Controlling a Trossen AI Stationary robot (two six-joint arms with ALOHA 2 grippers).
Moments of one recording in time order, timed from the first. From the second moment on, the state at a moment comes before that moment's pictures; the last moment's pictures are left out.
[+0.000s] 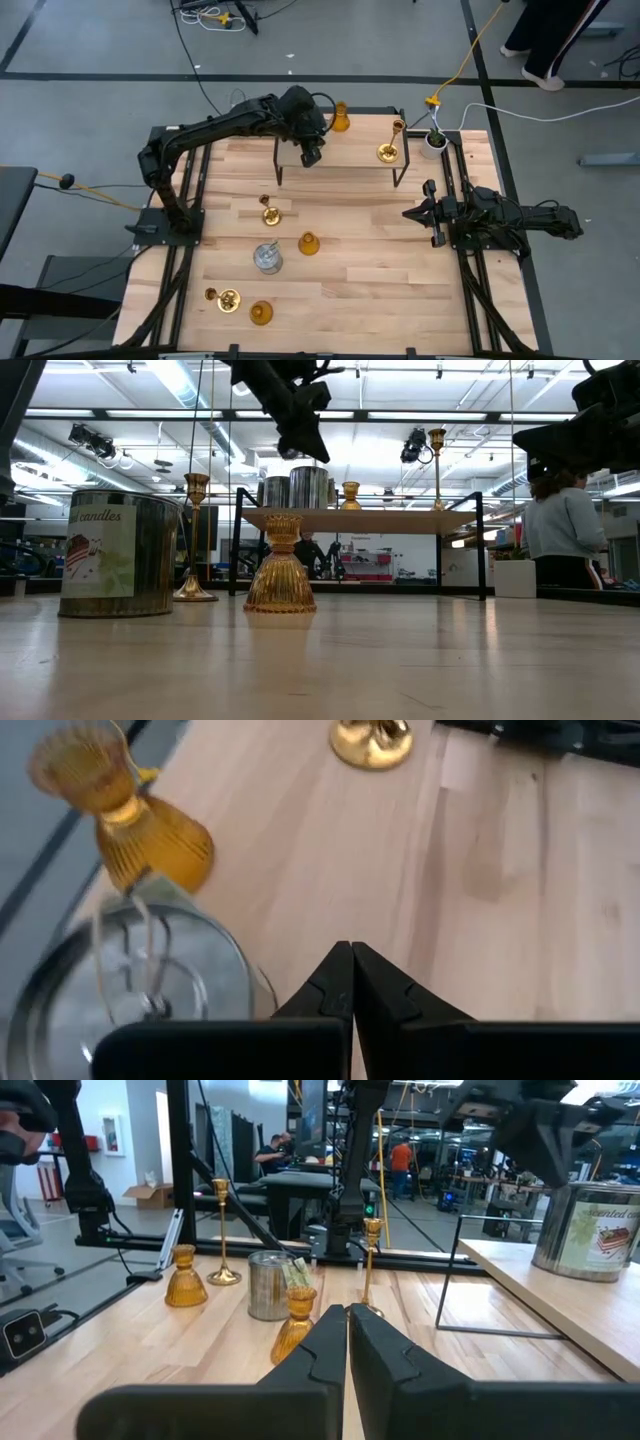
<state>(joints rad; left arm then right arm) 0.45 1.76 1.69 -0.73 0.13 0.12 -0.03 0.00 0.02 0.03 -0.12 -0.06</state>
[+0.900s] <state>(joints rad) 0.45 1.76 1.69 -0.77 -0.12 0.17 -0.03 0.00 0.02 0.03 -0.12 -0.06</state>
